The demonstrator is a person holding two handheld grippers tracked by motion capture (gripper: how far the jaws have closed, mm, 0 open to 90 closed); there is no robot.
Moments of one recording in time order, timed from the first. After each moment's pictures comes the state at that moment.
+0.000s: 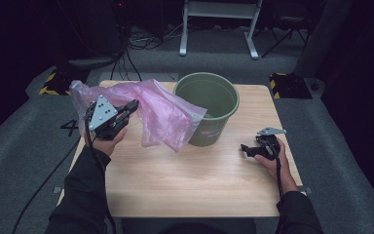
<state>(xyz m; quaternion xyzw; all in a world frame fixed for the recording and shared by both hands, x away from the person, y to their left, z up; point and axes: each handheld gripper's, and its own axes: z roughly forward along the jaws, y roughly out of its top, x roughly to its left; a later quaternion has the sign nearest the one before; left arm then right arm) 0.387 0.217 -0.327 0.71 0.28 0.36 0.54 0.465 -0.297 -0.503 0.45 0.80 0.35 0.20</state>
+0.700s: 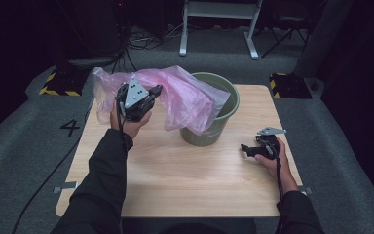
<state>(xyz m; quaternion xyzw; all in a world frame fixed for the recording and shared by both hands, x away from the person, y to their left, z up) 0.433 0.156 -0.311 0.72 0.28 0.36 0.52 0.466 -0.297 -0.503 0.44 0.80 0.35 0.20</state>
